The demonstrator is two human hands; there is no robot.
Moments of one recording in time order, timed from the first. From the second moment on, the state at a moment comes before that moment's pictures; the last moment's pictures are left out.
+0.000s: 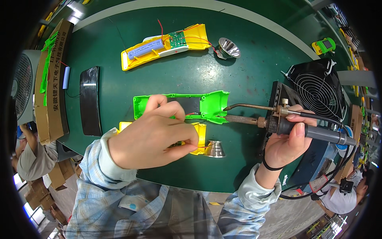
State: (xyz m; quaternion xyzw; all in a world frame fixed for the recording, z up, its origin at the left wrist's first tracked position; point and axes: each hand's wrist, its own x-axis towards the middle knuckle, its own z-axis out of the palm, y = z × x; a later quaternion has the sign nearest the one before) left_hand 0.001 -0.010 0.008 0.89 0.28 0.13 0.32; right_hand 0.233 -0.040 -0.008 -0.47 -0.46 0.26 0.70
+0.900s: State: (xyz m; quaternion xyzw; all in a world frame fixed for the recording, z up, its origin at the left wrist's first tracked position) left_hand -0.061 -0.026 0.027 0.90 0.35 0.18 0.20; right_hand 0.234 -0.041 -0.012 -0.48 -0.42 0.28 0.72
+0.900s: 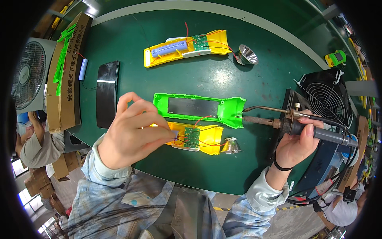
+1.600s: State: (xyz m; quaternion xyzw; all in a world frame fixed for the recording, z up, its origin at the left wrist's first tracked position) left_hand -0.009 -0.012 0.015 0.87 0.31 0.22 0.32; right_hand 0.231 -0.042 -0.007 -0.49 -0.41 0.28 0.72
